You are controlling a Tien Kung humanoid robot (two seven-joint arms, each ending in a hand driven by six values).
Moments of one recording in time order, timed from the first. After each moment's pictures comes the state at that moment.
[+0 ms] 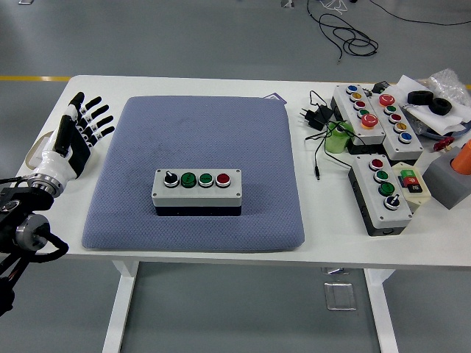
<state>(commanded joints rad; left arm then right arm) -0.44 0.39 -1.08 -1.10 0.57 0.09 -0.15 0.10 -0.12 0.95 0.18 -1.23 -0.10 -0.36</state>
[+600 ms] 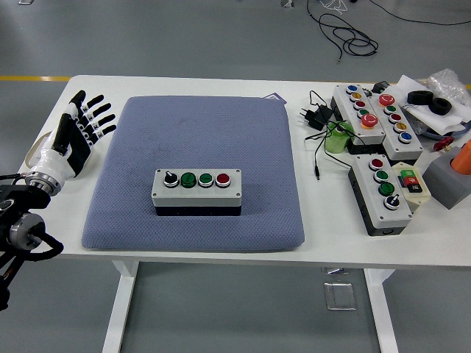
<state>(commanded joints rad) -0.44 0.41 -1.10 -1.12 0.58 0.05 -0.14 0.11 -0.11 0.96 0.18 -1.24 -0.10 -0.36</state>
